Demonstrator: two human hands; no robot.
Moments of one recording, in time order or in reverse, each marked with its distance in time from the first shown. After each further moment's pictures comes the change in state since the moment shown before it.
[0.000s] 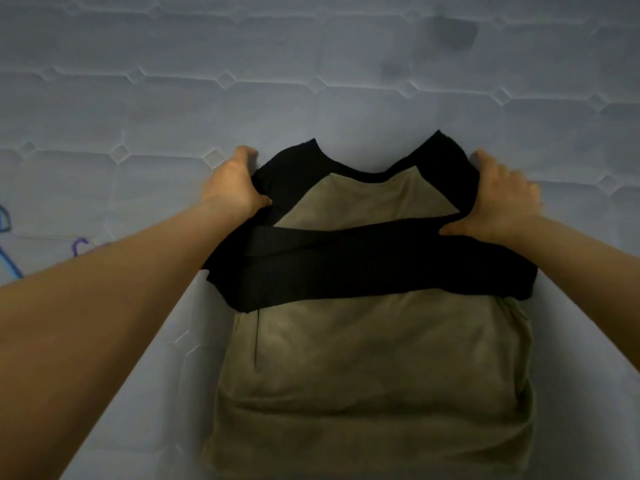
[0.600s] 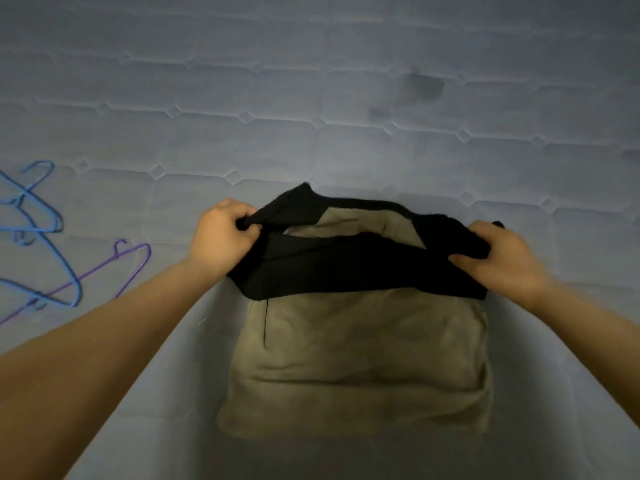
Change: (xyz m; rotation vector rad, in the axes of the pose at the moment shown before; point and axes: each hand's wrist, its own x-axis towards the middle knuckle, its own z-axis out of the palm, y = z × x) left_hand -0.095 -0.022 -0.034 -0.160 0.208 0.297; right_hand -0.094 0.024 -0.029 0.453 0.080 -0.188
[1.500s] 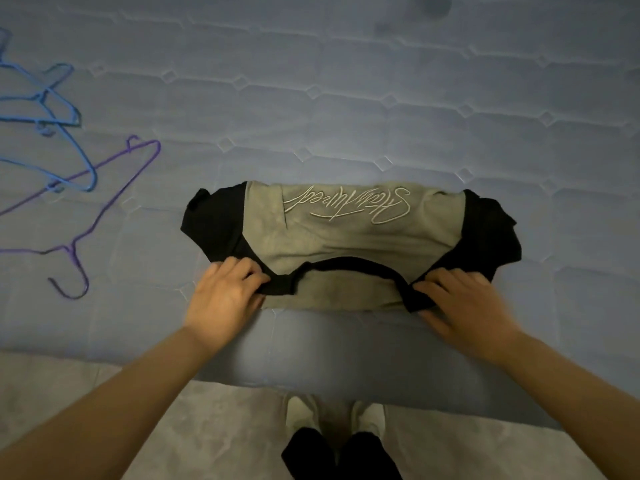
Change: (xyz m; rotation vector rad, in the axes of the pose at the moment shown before) left_hand -0.251 -0.042 0.050 0.531 -0.066 0.436; right_hand -0.193 0.075 0.094 -0.580 0.037 -0.665
